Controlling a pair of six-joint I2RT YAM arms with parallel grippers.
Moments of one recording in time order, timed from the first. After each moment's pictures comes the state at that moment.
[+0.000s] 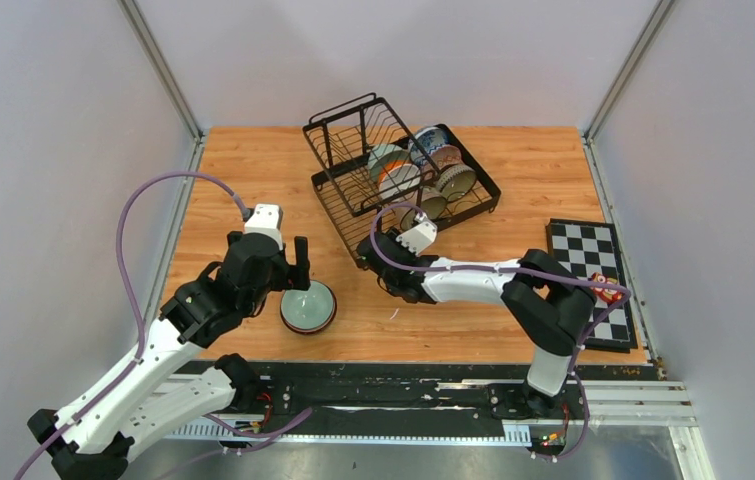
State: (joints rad) left arm -0.71 0.72 0.85 -0.74 -0.48 -0.39; right arm 0.99 1.78 1.03 -0.03 0.64 1.36
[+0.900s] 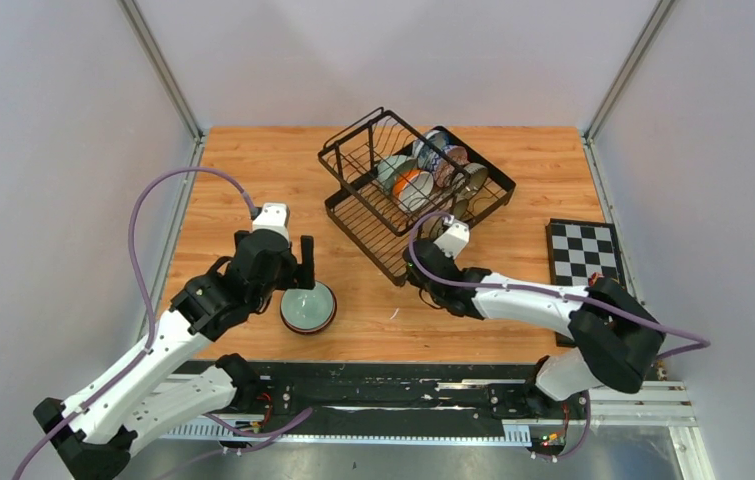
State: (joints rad) left arm -0.71 0.77 0.85 -0.74 -0.47 -0.40; right arm 0.92 1.47 0.75 -0.05 0.55 1.06
